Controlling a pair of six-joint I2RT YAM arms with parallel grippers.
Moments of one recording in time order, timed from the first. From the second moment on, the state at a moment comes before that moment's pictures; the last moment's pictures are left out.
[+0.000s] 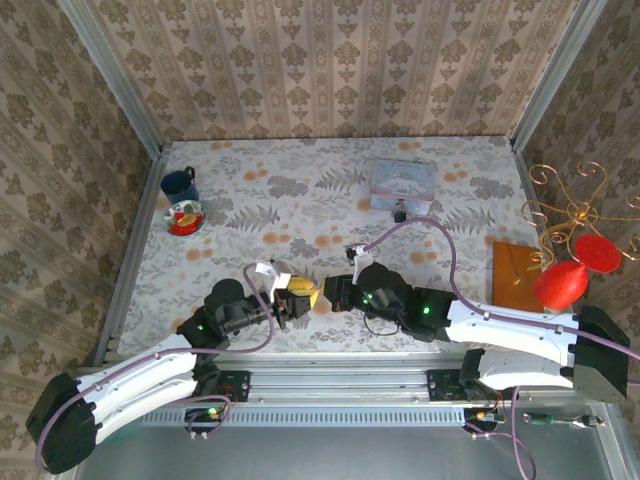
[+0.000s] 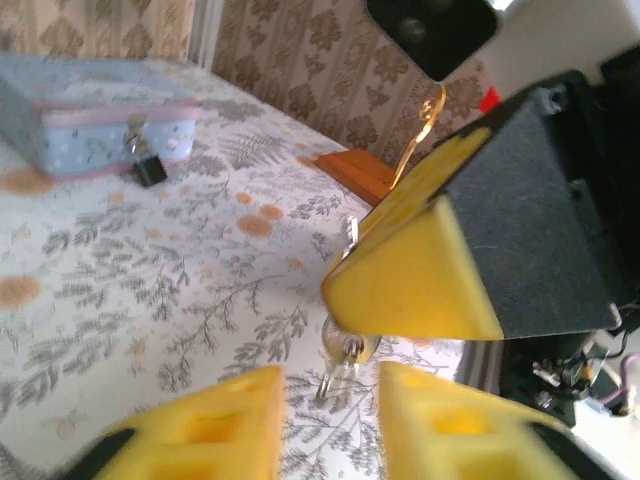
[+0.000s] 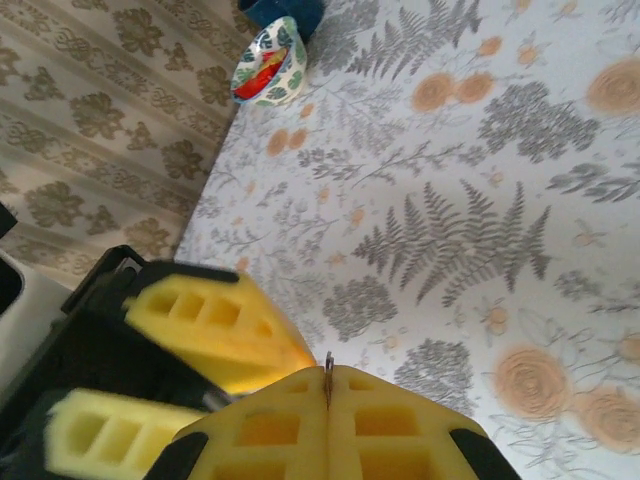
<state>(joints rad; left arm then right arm) -0.87 0.71 0.22 0.35 0.35 -0.31 1.09 1.13 0.71 -0.03 0.20 0.86</state>
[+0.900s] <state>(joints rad) -0.77 0.50 0.35 -0.15 0.21 -0.32 1.09 1.33 0.80 -0.17 0.07 0.19</state>
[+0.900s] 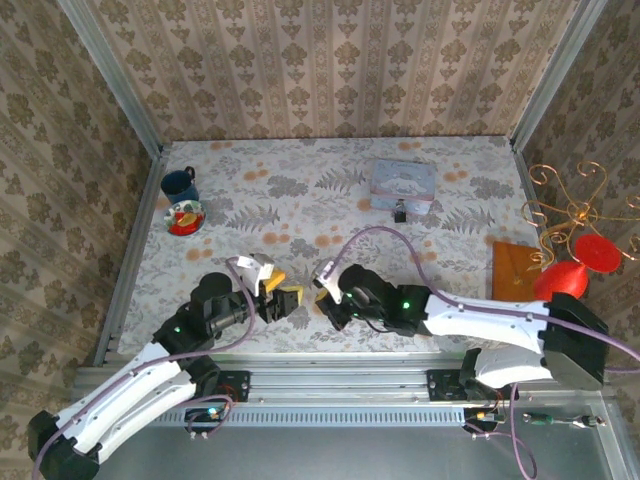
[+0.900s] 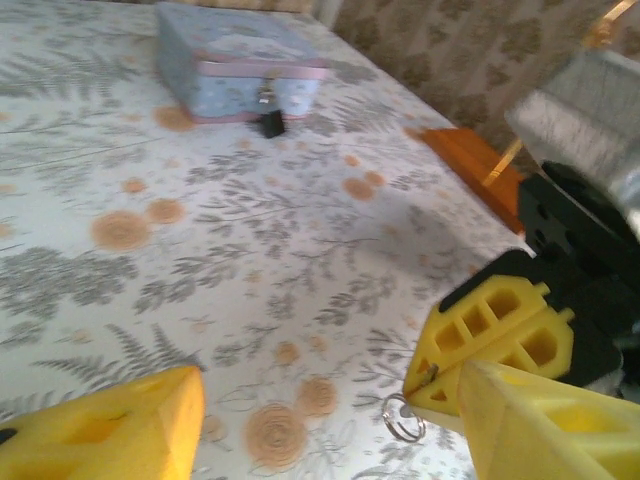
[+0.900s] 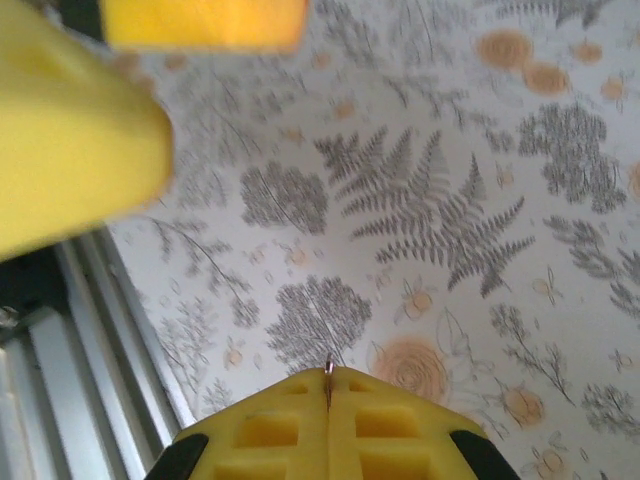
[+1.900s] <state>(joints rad) -0.50 0.17 0.30 -0.40 0.01 -0.43 1.11 1.94 1.28 -0.67 0.13 0.13</state>
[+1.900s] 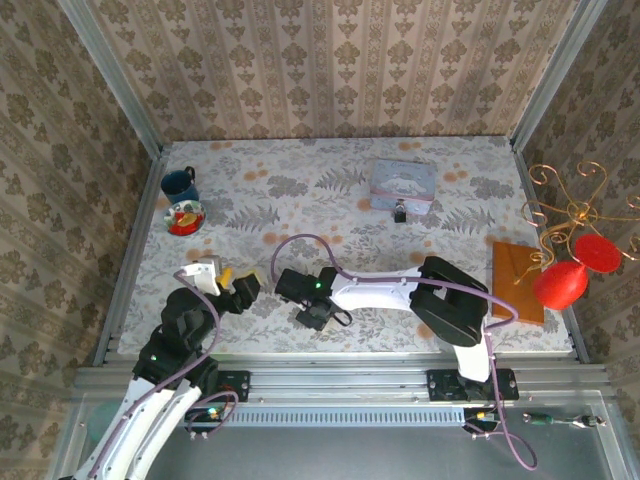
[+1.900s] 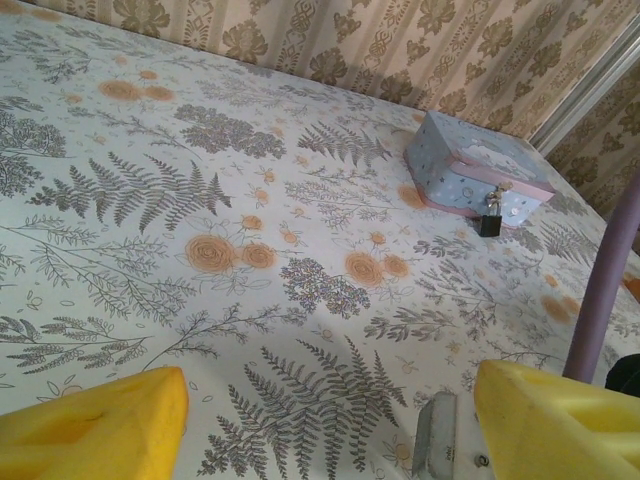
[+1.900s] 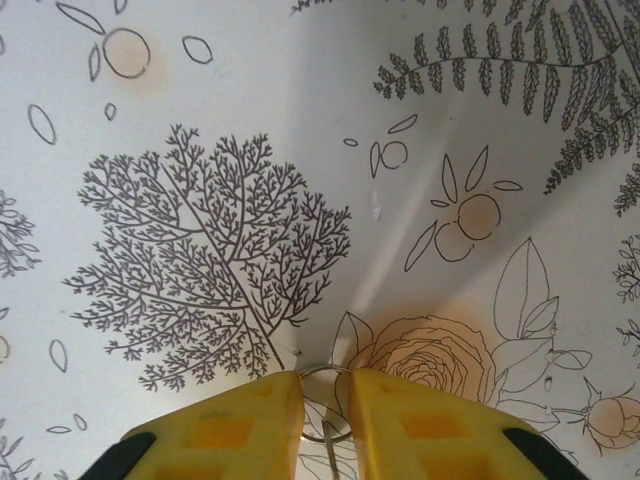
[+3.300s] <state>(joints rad) -0.47 0.17 0.24 -0.39 0.08 -0.47 1.03 1.66 0.92 -0.35 -0.02 0.70</state>
